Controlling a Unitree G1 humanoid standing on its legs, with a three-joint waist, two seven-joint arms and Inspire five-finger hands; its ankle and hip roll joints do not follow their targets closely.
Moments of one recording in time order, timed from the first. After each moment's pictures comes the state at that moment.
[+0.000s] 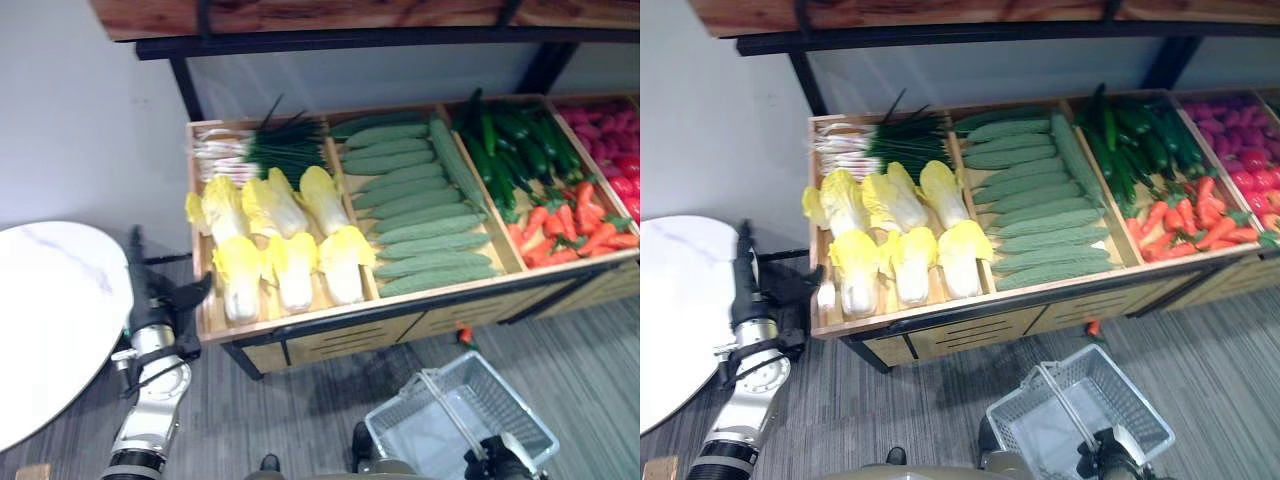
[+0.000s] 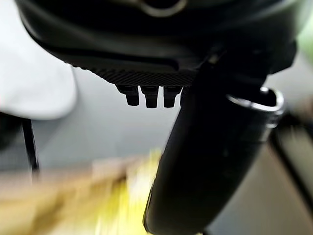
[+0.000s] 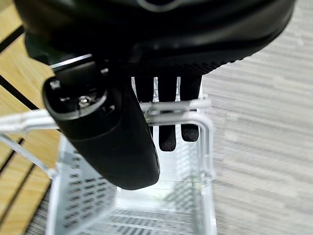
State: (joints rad) left arm 0.03 0.39 -0.04 0.22 0.01 -0.20 0.51; right arm -0.01 -0.36 0.19 1.25 -0.22 -0.07 -0.26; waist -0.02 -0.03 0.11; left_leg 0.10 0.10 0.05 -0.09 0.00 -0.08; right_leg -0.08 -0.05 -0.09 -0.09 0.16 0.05
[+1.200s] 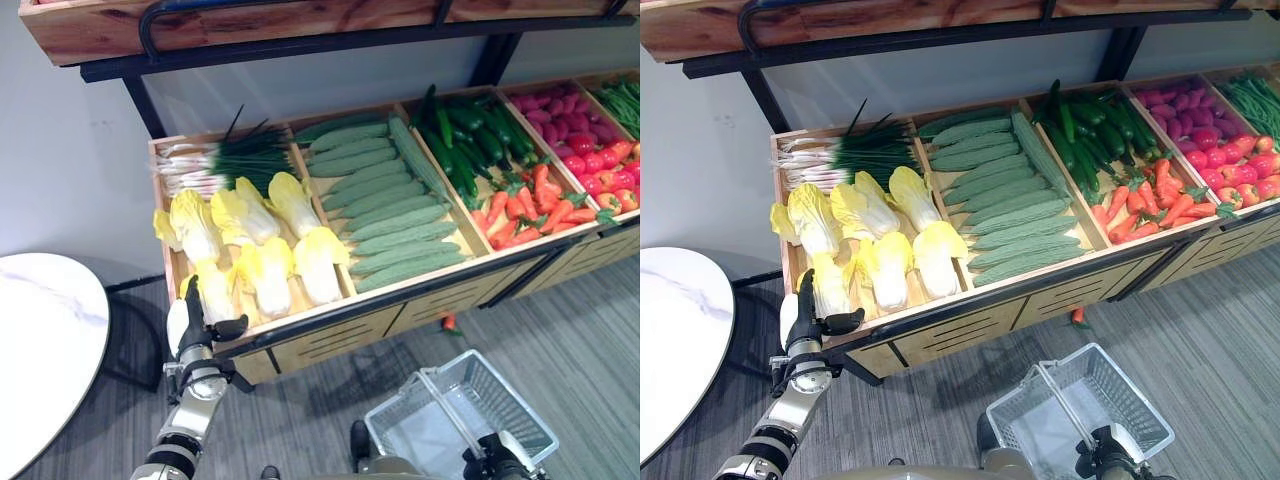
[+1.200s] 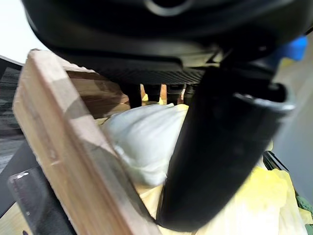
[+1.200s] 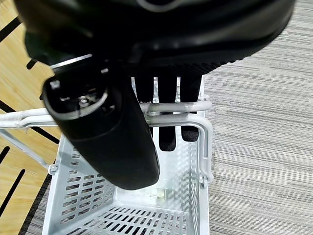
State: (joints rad) left arm -0.10 0.29 -0.12 0.60 0.12 -0.06 0.55; right arm 0.01 -0.36 0.21 1.27 -0.24 -0.05 -0.28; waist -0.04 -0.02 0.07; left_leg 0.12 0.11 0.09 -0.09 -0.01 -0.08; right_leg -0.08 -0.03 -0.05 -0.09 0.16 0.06
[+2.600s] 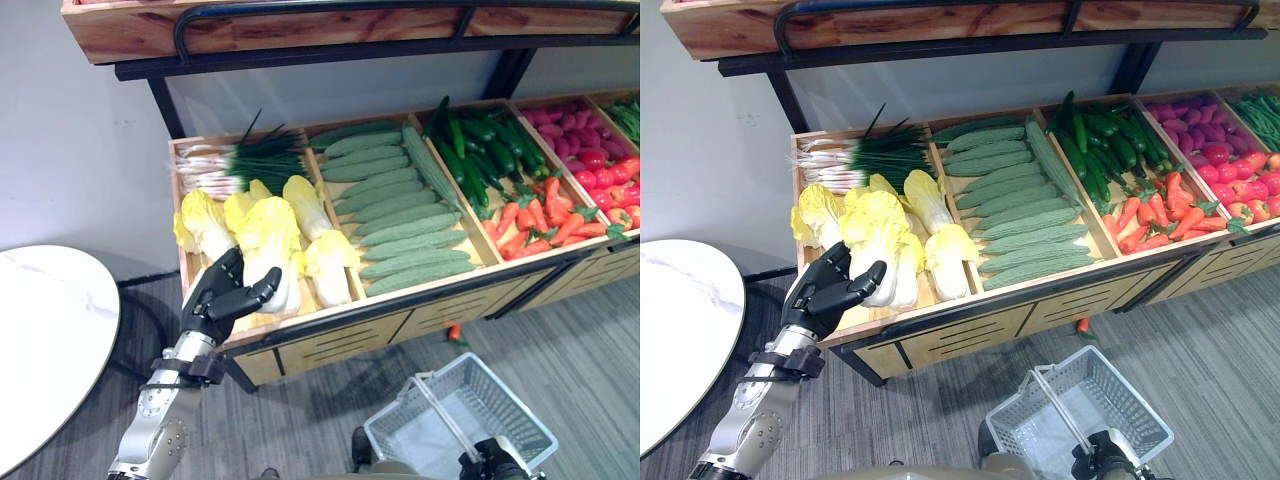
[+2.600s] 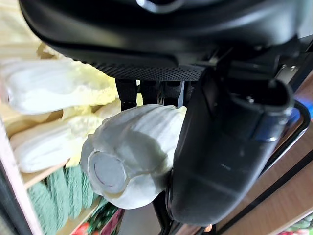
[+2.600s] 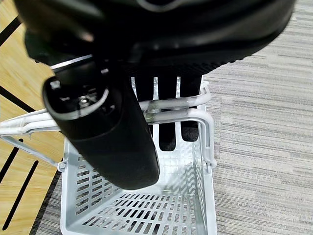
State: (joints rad) left arm 0.15 0.50 -0.18 -0.04 -0.81 -0.22 -0.14; right arm 0.01 -0.35 0.16 1.28 -0.23 -0.07 -0.19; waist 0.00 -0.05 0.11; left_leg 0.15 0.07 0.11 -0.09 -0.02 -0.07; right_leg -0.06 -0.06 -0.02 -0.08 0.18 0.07
